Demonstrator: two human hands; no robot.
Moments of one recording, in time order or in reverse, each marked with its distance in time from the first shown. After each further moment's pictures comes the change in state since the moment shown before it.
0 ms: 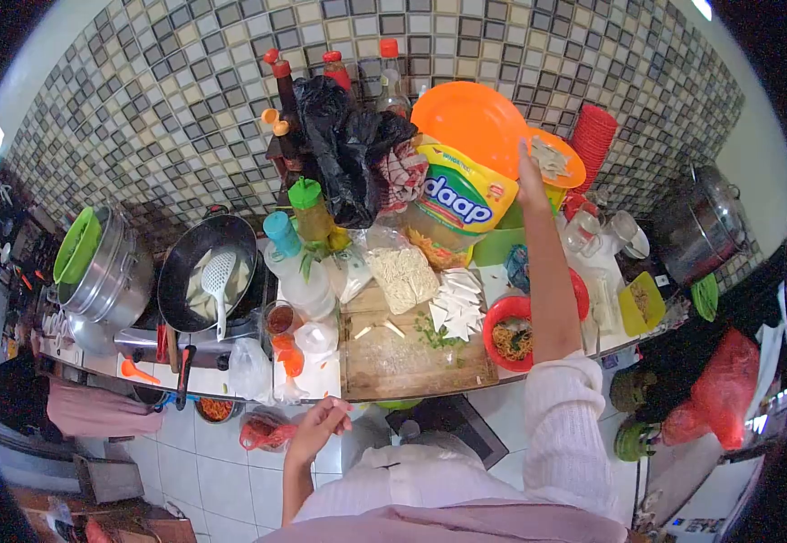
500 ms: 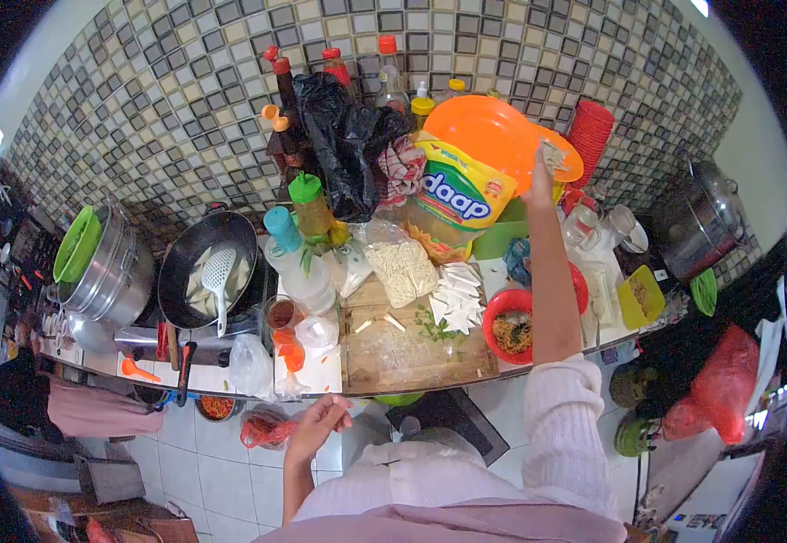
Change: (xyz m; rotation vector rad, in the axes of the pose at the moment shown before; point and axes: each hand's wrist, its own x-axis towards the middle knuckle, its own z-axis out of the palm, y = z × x) left_hand -0.008 0.005 0.002 0.051 0.020 0.002; right_hand -0.038 -0.023 0.012 0.114 0.125 -0.077
